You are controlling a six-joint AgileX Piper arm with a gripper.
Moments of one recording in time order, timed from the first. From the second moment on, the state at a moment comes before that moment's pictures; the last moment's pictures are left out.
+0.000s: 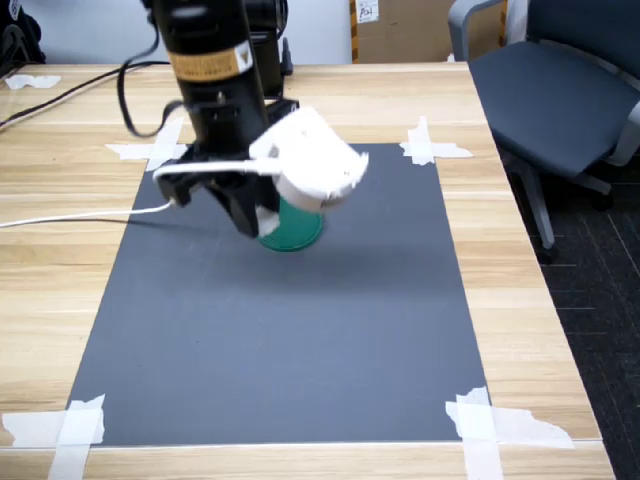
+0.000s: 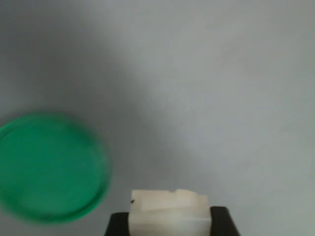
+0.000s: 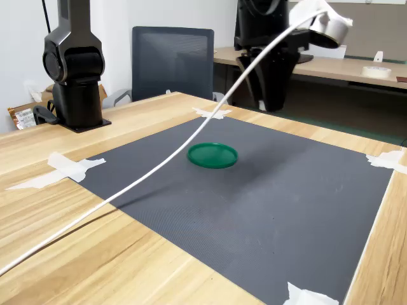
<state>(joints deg) 5.4 95.2 -78.9 4.4 61.3 -52.9</state>
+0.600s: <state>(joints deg) 5.4 79.3 -56.8 5.5 55.3 -57.3</state>
